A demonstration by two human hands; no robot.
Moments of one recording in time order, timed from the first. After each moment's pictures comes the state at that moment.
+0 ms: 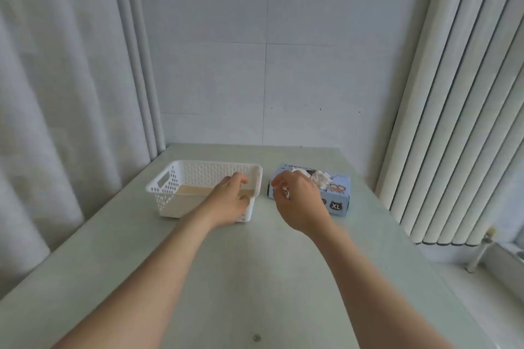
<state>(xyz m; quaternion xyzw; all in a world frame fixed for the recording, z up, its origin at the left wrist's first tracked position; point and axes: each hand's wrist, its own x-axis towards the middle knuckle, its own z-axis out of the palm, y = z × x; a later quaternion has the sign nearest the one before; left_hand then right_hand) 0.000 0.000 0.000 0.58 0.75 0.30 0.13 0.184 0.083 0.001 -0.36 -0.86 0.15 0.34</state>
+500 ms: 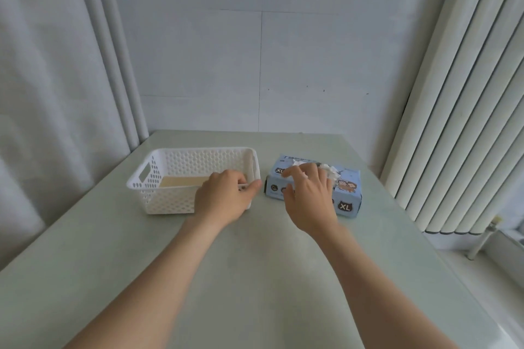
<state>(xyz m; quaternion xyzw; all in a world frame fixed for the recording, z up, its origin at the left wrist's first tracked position) -0.004 0.060 -0.025 0.51 0.80 0.32 -0.02 0.167 0.160 -0.049 -0.43 -0.85 0.02 0.31</state>
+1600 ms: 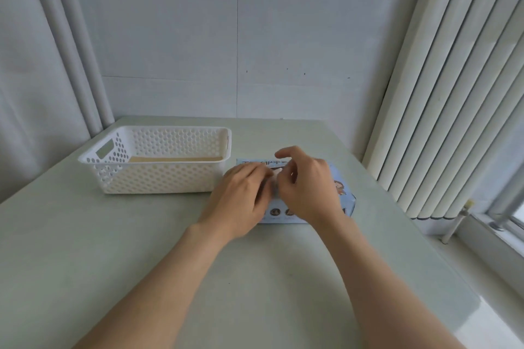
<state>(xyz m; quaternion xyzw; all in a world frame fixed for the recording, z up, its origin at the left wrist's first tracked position) 0.052 0.080 -0.072 0.71 0.60 0.36 -0.11 0.205 0.151 -0.046 -0.35 -0.82 0.11 0.44</state>
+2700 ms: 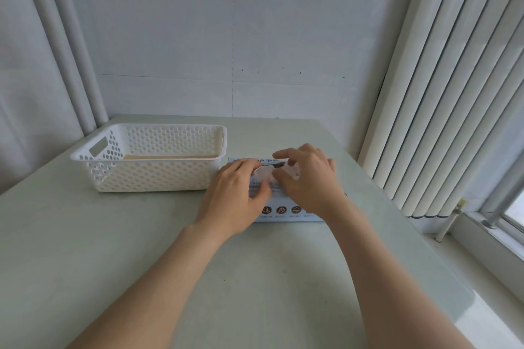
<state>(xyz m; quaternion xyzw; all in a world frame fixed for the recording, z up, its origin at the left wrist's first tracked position) 0.058 0.078 -0.071 0.64 0.65 0.40 -0.07 0.220 0.167 -0.039 -0.41 -0.84 0.09 0.33</state>
